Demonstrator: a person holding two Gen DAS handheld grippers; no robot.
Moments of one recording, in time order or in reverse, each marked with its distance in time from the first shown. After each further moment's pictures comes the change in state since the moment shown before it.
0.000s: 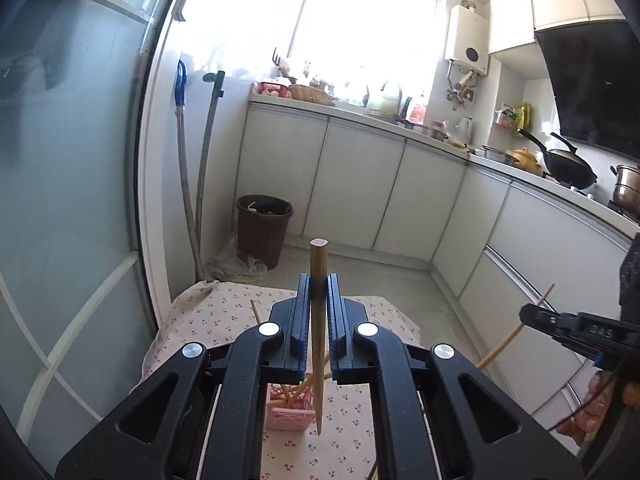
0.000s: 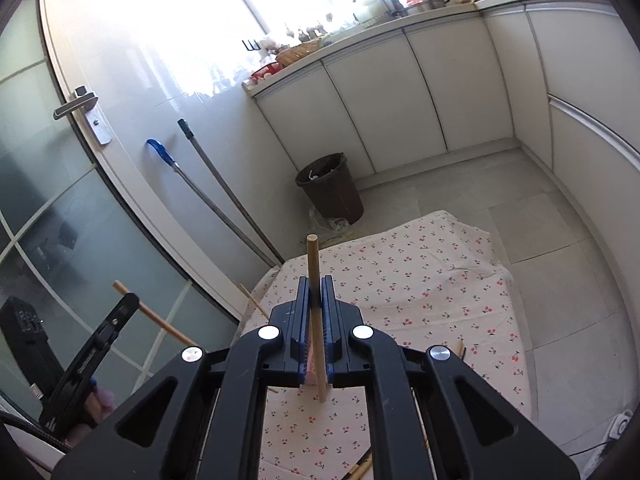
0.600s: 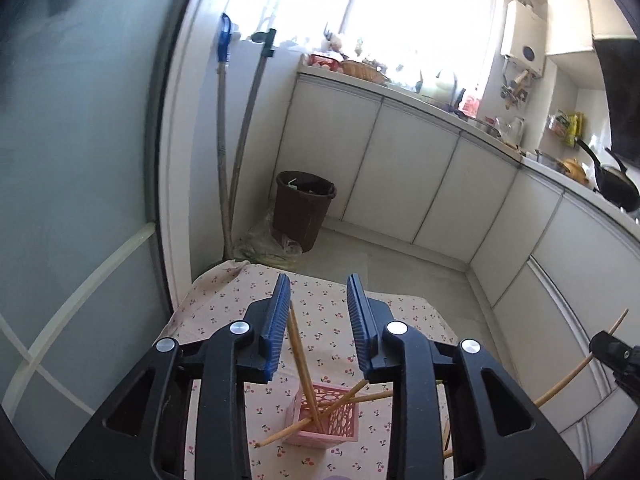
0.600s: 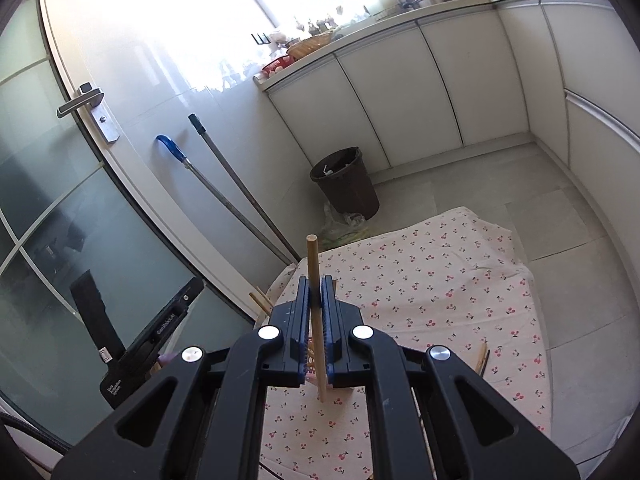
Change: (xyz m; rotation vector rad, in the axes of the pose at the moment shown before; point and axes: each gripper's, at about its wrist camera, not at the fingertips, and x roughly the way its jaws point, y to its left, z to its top) left arm 0.053 0.046 -0.003 -0.140 0.072 0.125; right arm 0.025 0.017 0.005 0.008 0.026 0.035
